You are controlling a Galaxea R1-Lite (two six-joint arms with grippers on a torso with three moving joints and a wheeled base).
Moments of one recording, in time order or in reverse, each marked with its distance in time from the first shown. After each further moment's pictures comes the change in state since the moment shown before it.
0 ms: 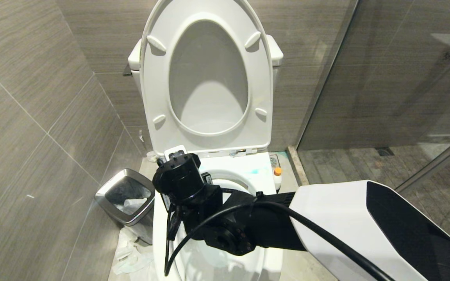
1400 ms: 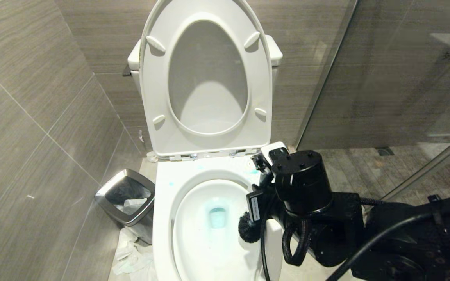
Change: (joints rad) left arm 0.000 0.000 0.000 0.000 -0.001 0.001; right arm -0.125 -0.575 0.864 -0.234 0.007 0.042
